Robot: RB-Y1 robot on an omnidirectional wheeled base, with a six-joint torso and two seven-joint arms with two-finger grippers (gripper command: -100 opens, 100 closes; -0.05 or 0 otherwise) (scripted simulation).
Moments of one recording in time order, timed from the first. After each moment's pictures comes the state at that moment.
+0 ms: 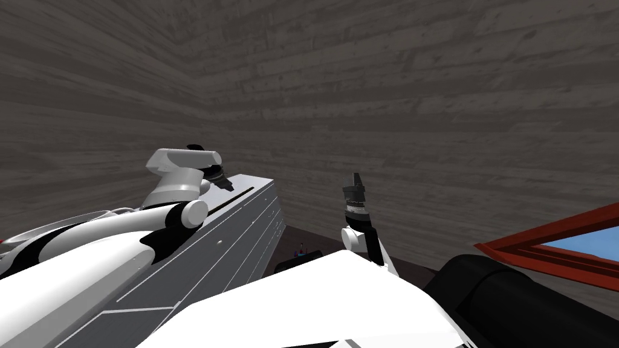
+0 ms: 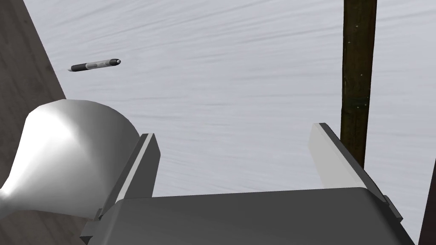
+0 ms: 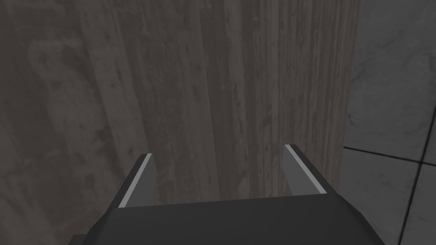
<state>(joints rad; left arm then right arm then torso) -1.09 0.64 0.38 -0.93 0.00 1.64 0.59 0.51 0.03 -0.04 -2.37 -0.06 -0.50 0.13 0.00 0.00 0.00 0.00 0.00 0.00</state>
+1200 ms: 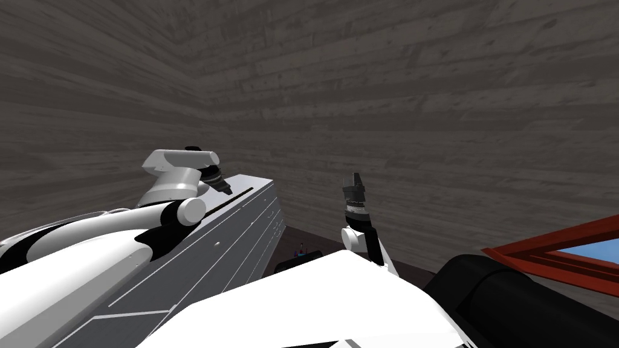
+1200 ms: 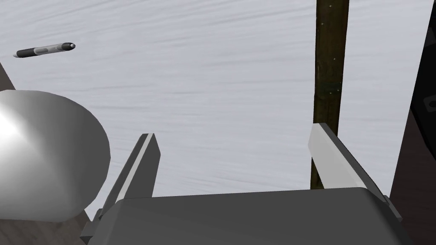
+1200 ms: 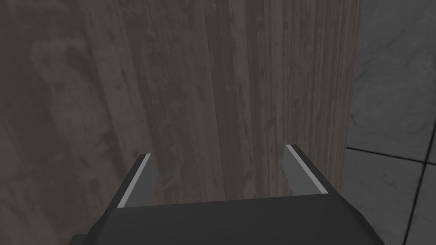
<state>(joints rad) -1.11 0.65 0.40 -0.86 -0.01 1.71 0.59 0.51 0.03 -0.04 -2.37 -0.06 -0.50 0.13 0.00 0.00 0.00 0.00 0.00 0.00</state>
